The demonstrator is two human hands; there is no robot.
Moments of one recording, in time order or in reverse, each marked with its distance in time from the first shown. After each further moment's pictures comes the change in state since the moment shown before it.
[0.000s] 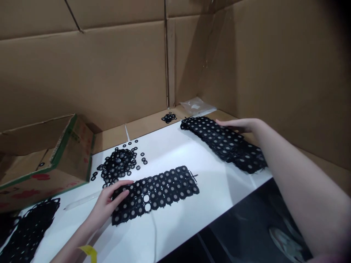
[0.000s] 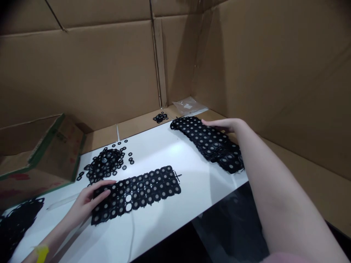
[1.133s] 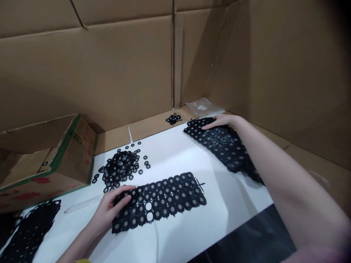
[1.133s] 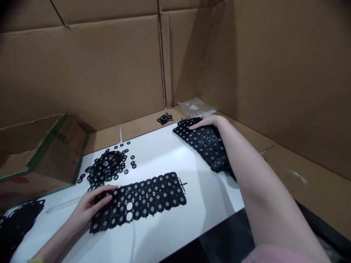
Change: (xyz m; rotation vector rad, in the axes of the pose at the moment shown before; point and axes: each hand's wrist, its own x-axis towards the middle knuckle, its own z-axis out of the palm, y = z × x) left_hand 0.007 -0.014 0.004 -0.015 0.018 -0.015; right_hand 0.039 -0.065 0.019 0.127 0.027 -0.367
